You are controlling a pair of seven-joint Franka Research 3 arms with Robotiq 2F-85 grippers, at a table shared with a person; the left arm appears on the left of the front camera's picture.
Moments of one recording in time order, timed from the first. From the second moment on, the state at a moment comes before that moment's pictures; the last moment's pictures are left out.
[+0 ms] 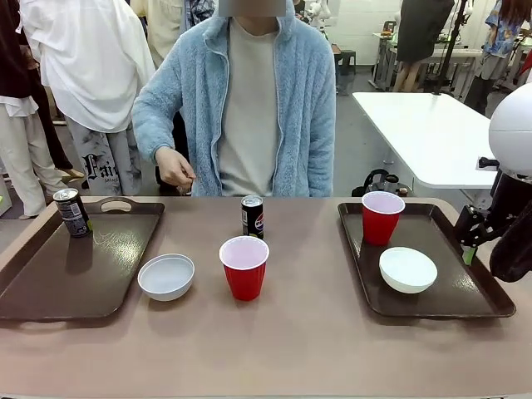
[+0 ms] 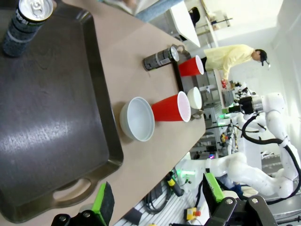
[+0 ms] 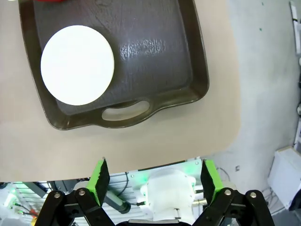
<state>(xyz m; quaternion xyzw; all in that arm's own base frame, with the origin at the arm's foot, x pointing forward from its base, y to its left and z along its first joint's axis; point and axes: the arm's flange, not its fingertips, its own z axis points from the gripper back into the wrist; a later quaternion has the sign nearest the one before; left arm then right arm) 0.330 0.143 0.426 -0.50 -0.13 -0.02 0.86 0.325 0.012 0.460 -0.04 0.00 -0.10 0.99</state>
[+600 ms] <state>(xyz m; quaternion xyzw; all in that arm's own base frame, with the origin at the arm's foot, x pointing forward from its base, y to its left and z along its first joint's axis) 0.357 0.078 0.458 -0.39 -0.11 -0.06 0.91 0.332 -0.067 0.479 0.14 -0.09 0.01 0.99</state>
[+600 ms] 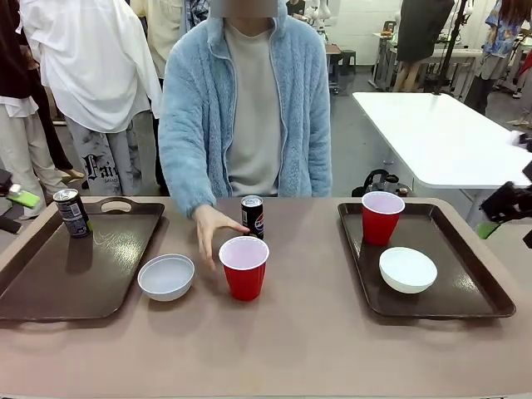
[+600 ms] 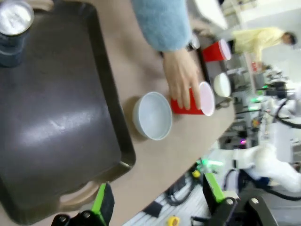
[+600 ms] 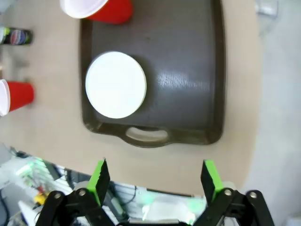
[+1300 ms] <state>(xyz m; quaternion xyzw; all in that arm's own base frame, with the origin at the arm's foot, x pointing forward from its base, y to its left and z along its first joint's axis) 0.353 -0.070 0.502 -0.13 -0.07 -0.14 0.98 0.272 -0.136 0.411 0.53 -0.08 0.18 0.83</state>
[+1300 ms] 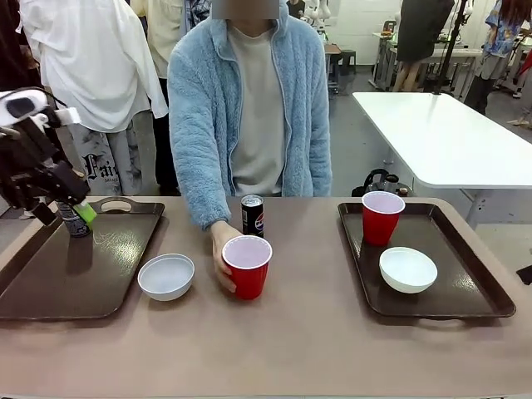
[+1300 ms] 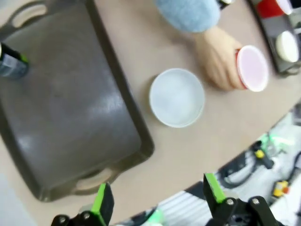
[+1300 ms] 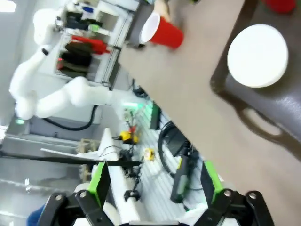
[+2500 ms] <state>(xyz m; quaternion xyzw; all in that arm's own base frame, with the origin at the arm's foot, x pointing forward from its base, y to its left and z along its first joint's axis) 0.269 -0.050 0.489 -0.09 0.00 -0.21 0.97 0.284 -0.146 0.392 0.55 -0.05 0.16 0.82</state>
